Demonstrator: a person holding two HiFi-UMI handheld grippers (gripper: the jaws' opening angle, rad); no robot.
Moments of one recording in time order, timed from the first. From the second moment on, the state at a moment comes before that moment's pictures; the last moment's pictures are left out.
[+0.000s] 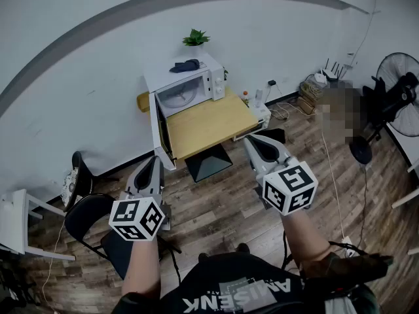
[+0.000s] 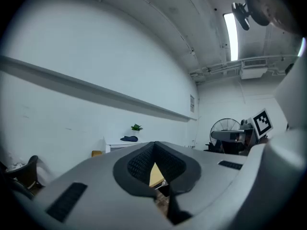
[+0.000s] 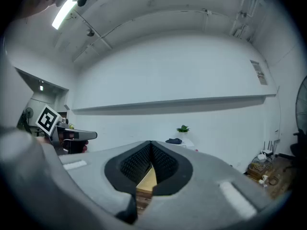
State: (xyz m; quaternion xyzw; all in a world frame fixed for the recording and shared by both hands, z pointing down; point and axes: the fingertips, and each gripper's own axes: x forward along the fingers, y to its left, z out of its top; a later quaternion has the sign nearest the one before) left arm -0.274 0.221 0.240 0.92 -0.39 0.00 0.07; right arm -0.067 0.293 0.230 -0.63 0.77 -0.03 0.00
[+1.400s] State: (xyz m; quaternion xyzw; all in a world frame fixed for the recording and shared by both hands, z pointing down) left arm -0.169 0.231 0.247 0.91 -0.41 -0.02 0.09; right arm 0.018 0.298 0.239 -0.60 0.80 0.02 -0.01
